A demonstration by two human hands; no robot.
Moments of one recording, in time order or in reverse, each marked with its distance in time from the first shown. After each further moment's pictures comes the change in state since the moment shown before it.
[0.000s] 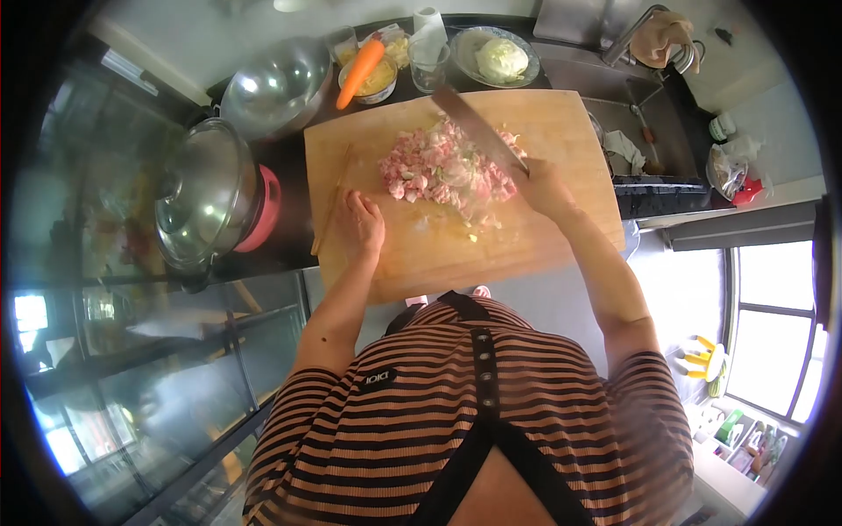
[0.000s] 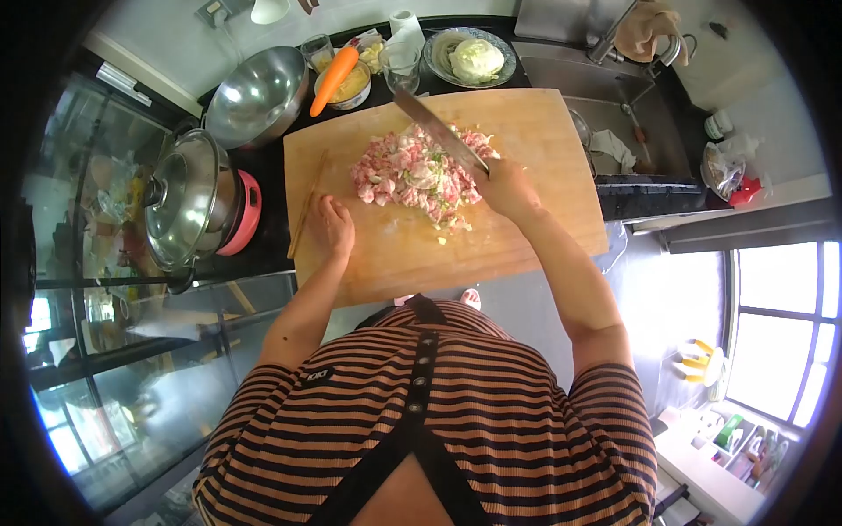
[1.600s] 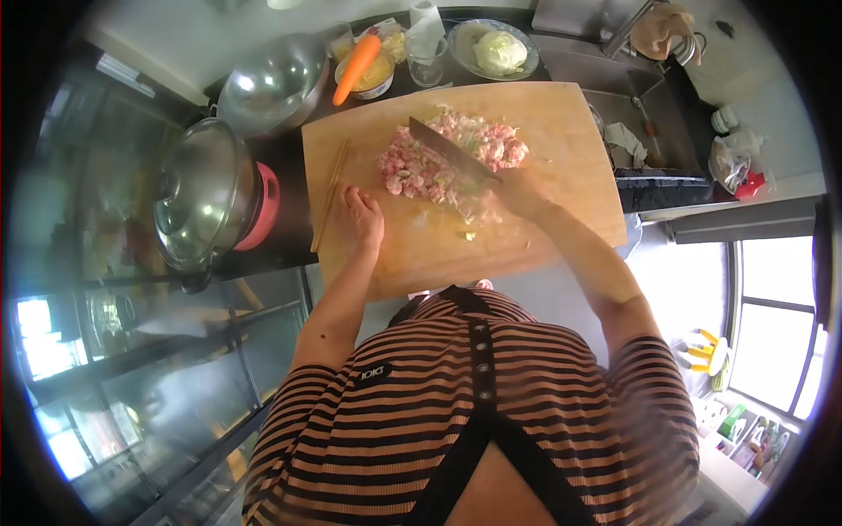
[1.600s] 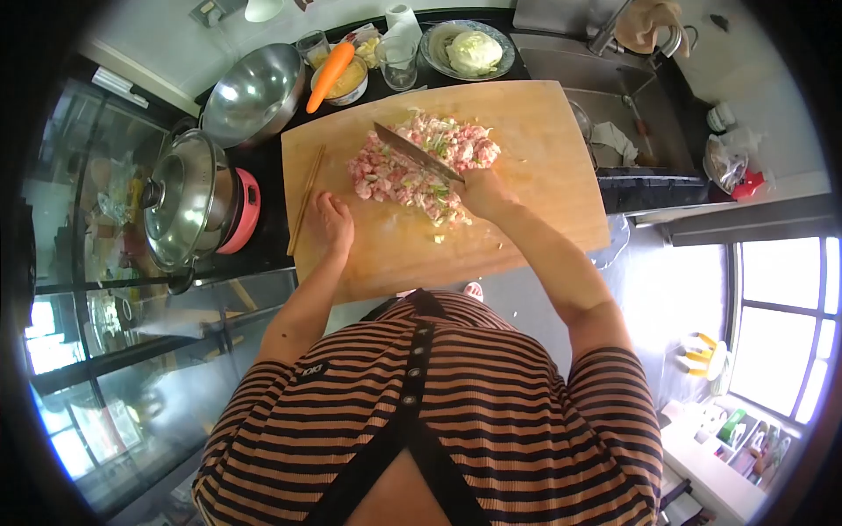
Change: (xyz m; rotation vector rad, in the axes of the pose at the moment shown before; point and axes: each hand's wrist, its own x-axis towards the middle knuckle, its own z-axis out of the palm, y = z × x) left_hand -0.002 0.000 -0.003 -0.009 -0.088 -0.072; right_hand 0.023 0.031 0.064 -0.083 -0.134 -0.117
